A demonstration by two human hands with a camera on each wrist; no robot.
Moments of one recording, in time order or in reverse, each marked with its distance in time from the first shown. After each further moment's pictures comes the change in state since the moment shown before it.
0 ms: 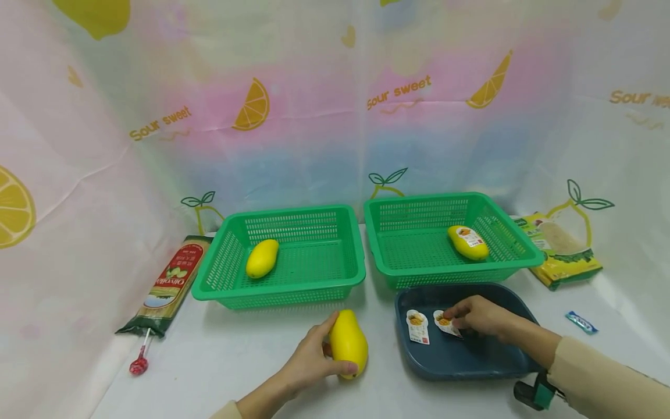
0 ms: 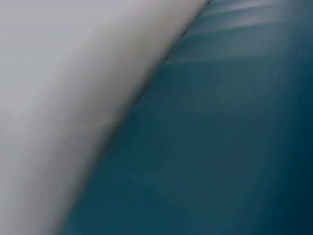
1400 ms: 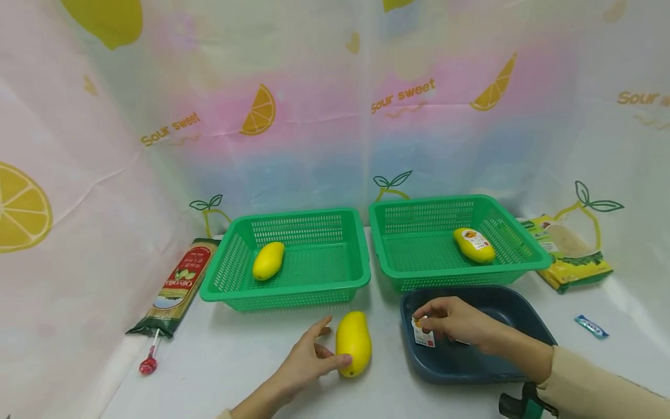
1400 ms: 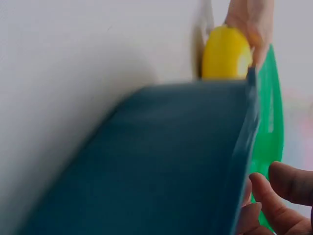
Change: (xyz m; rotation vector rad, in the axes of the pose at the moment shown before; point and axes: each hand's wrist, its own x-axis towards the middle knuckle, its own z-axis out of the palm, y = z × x) left_hand -0.009 -0.009 -0.012 -0.098 0.050 -0.056; right_hand -0.017 -0.045 0.031 0.205 -0.121 -0.239
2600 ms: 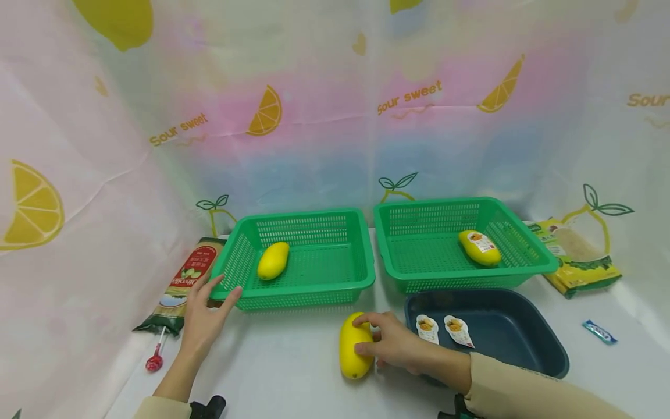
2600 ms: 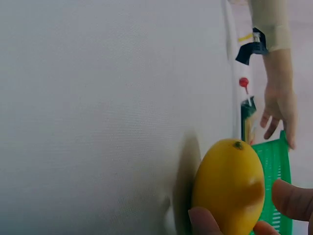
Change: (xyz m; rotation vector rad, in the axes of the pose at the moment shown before) left_hand -0.005 -0.031 -0.160 0.306 0.733 0.095; right_hand 0.045 -0.036 0.103 0.031 0.061 0.028
